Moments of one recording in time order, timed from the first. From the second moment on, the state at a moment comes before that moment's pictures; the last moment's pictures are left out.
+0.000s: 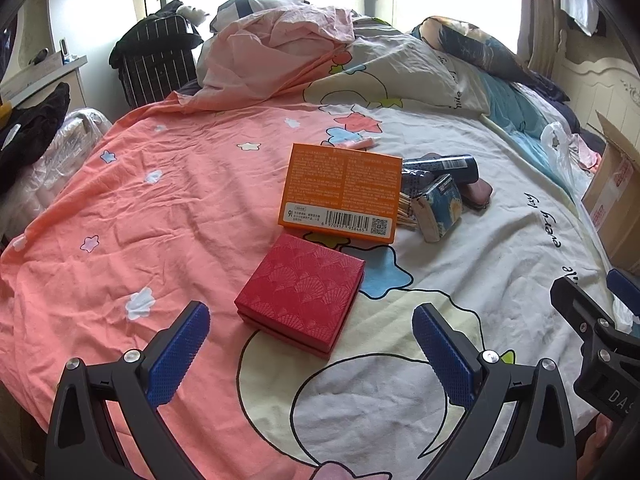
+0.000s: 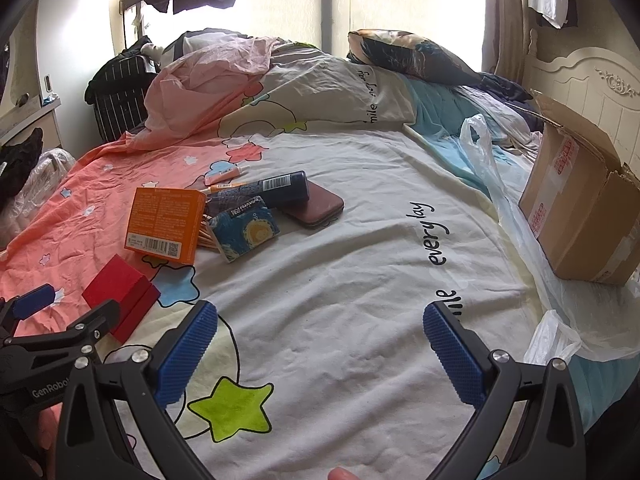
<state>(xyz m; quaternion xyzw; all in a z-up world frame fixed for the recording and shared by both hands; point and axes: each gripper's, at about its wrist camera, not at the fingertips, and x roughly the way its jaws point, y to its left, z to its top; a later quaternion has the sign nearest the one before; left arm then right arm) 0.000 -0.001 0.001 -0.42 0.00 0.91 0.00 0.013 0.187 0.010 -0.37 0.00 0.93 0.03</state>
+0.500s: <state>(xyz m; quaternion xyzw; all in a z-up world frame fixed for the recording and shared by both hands) 0.020 -0.001 0.013 -0.40 -0.01 0.92 0.01 0.025 0.189 0.015 -0.36 0.02 0.93 0.01</state>
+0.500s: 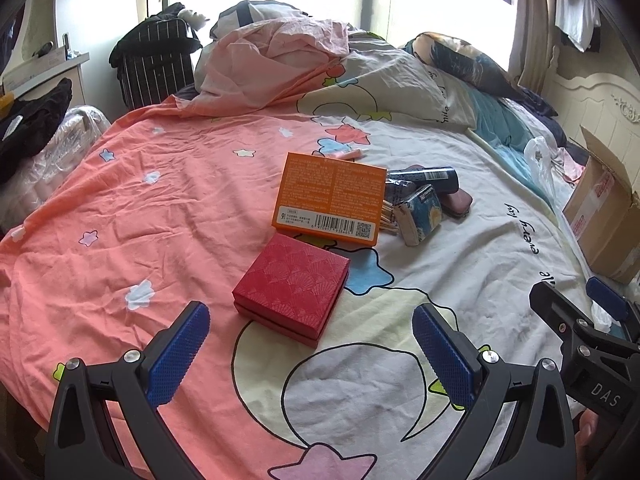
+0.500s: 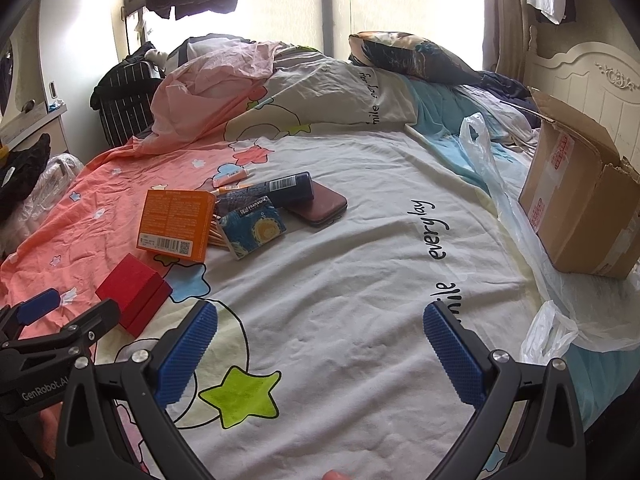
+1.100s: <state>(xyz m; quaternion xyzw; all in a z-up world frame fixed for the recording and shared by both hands) 0.014 -0.005 -0.002 -0.40 0.01 0.92 -0.01 0.024 0.182 0.013 -0.37 0.01 0.93 0.00</state>
